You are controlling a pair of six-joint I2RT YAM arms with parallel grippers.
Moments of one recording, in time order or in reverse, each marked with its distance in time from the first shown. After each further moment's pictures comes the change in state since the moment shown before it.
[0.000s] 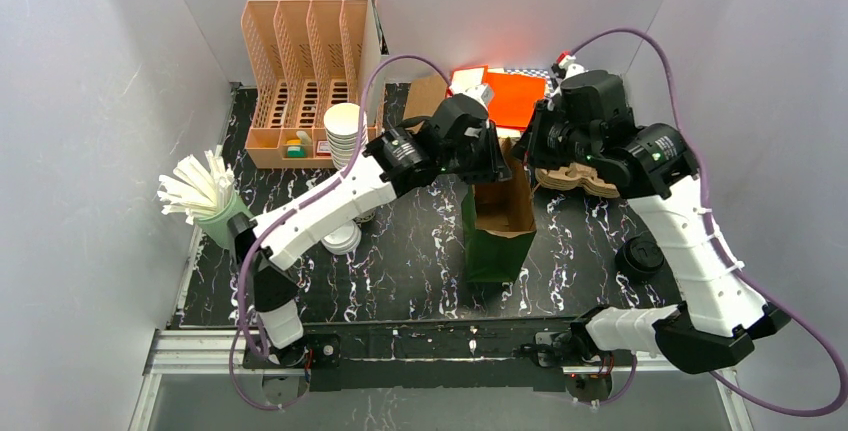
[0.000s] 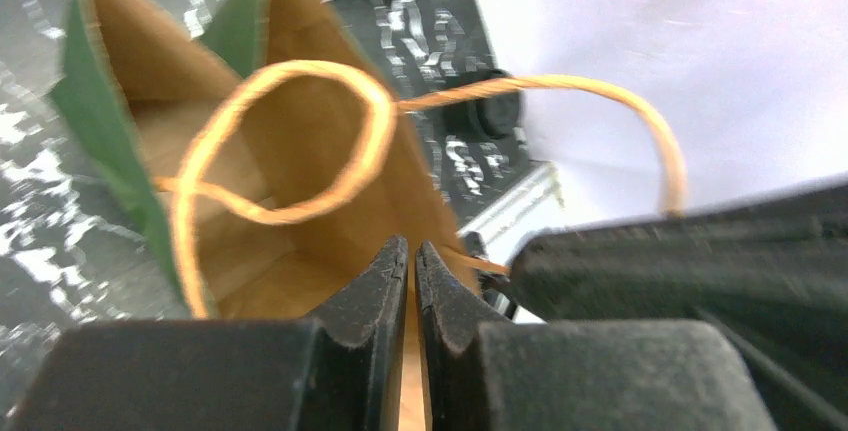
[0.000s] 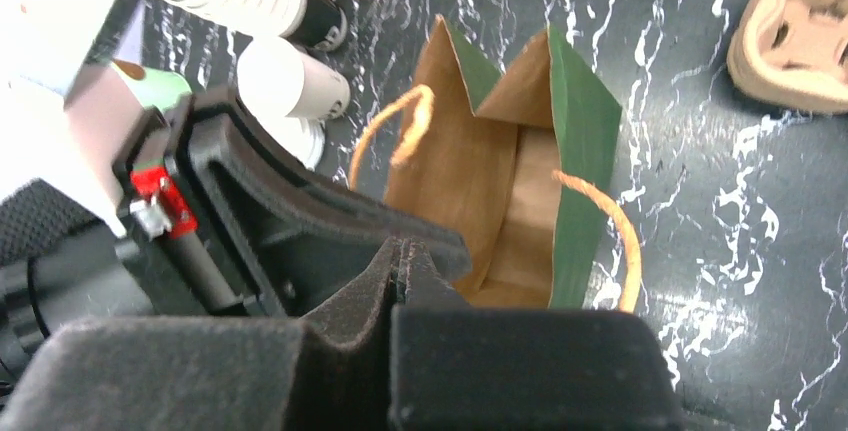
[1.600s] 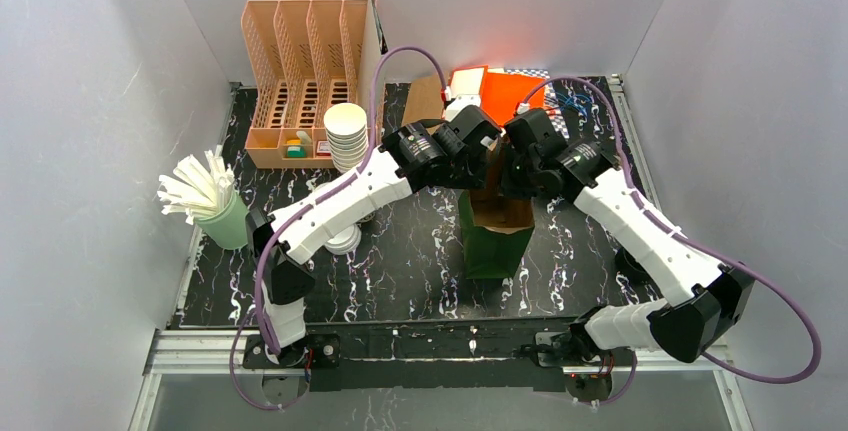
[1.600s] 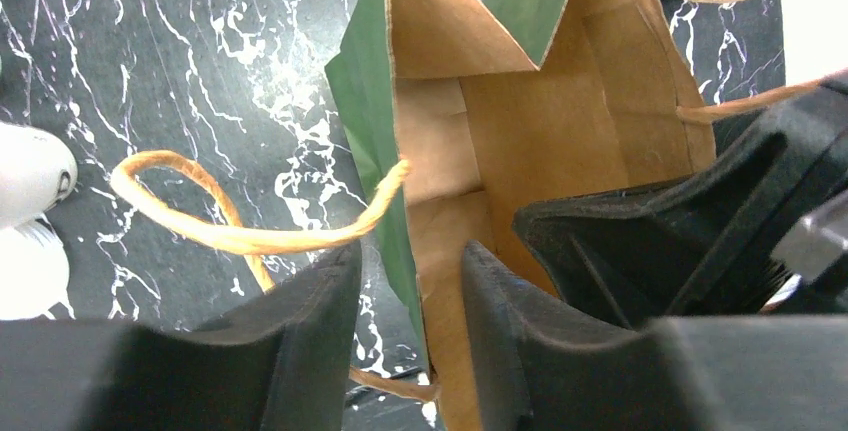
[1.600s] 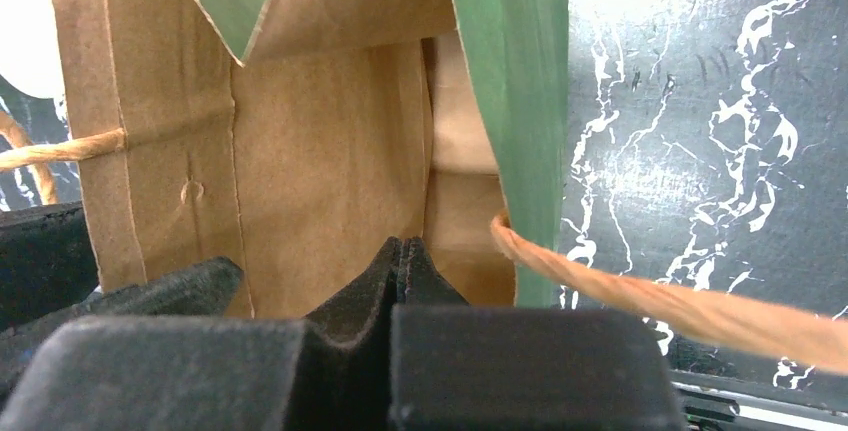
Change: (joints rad) left arm -0.032 0.122 0.161 -0.405 -0.399 0.098; right arm 0.041 0.045 -0.424 0.146 0.066 0.095
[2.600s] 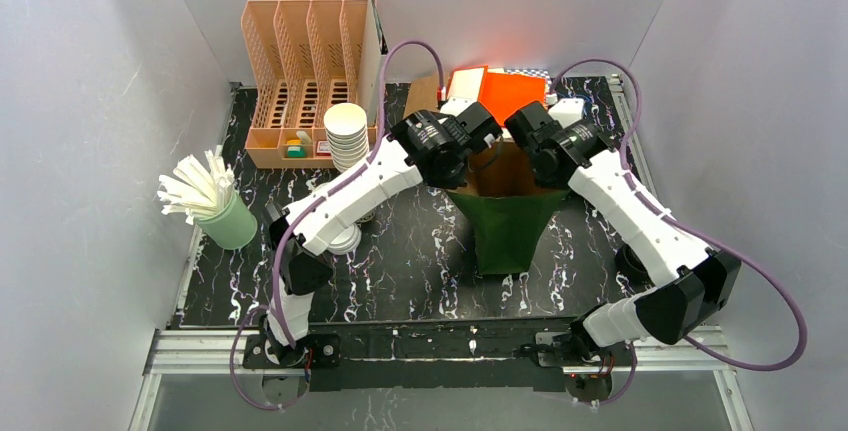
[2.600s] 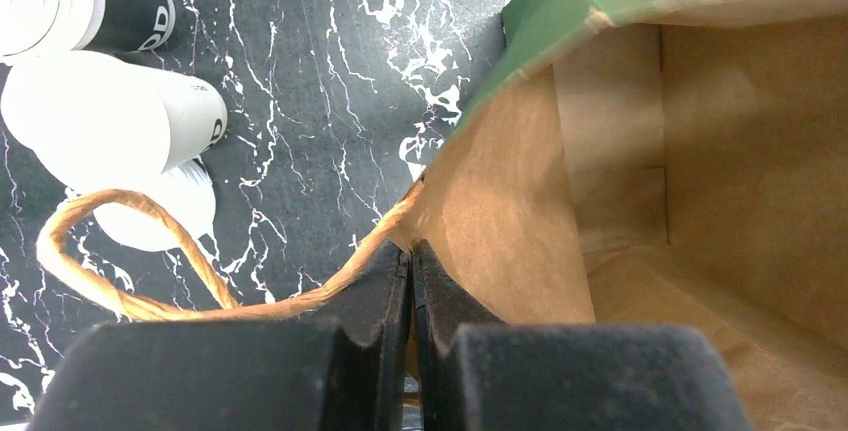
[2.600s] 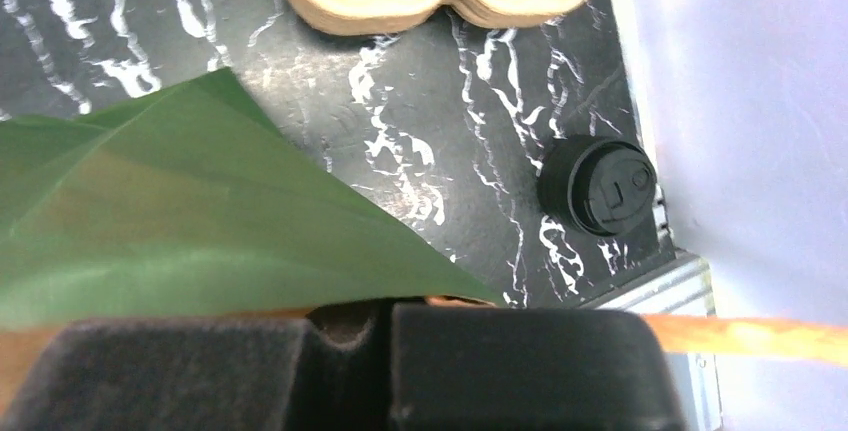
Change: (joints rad) left arm 0.031 0.106 0.173 -0.319 -0.107 0.033; right arm -0.040 0.097 0.092 -0.299 0.624 0.006
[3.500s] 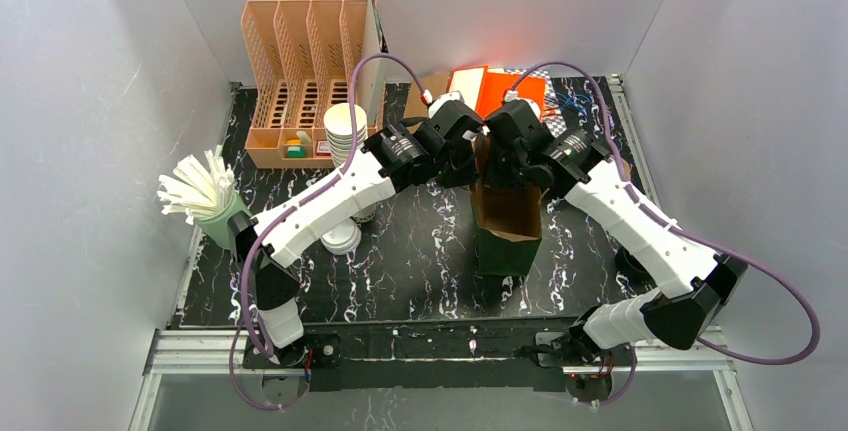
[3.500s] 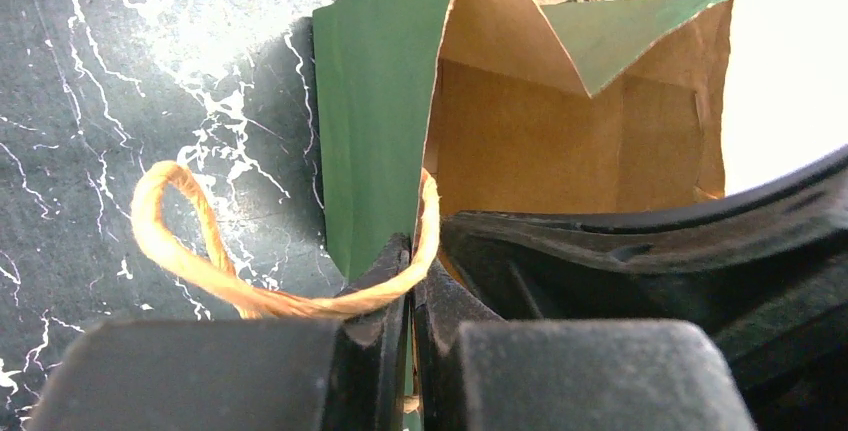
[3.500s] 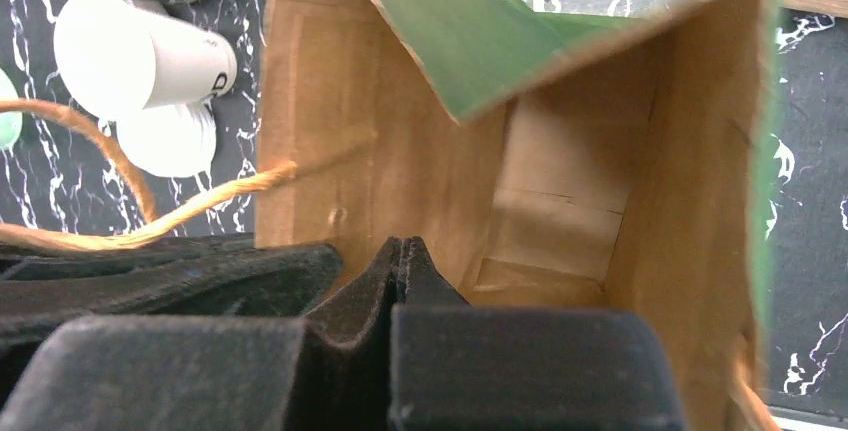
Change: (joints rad) left arm 0.019 -0.192 -0.293 0.434 0.262 -0.199; right arm 0.166 -0.017 0.086 0.236 -0.509 0.034
